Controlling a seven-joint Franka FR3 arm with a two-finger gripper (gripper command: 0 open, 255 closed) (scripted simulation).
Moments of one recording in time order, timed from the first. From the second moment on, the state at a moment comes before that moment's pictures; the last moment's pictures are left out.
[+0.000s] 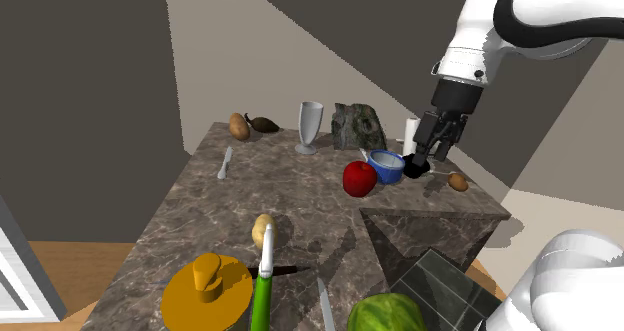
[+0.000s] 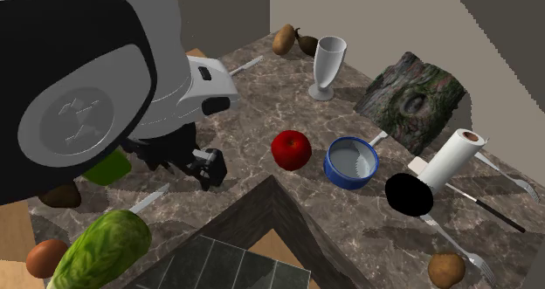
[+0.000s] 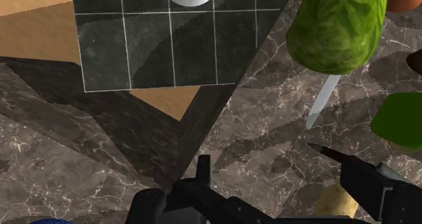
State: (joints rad) arm 0.01 -0.83 -0.01 -2.42 0.12 1.53 0.04
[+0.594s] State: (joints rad) arm -0.04 -0.77 -0.01 -2.56 0.06 1.88 0.03
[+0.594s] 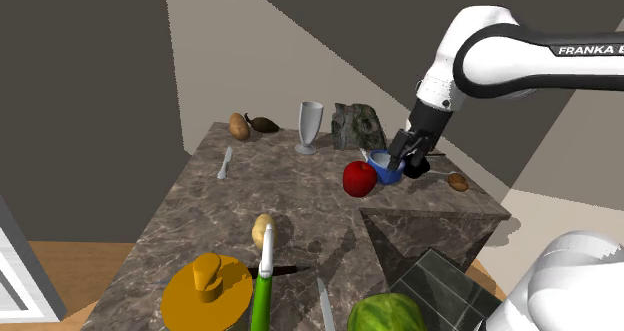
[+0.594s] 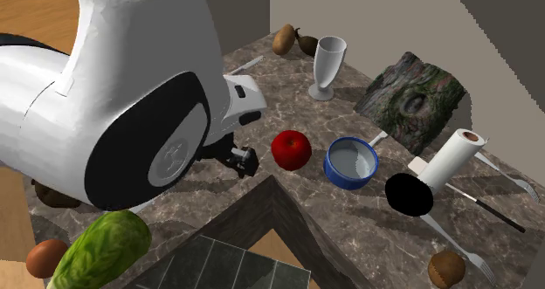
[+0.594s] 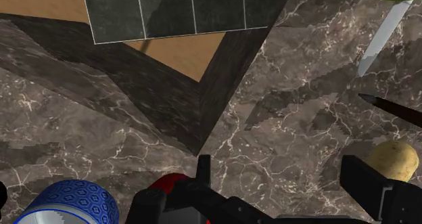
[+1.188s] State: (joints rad) arm -0.12 -0.56 -0.02 -2.63 -0.03 2.35 0.04
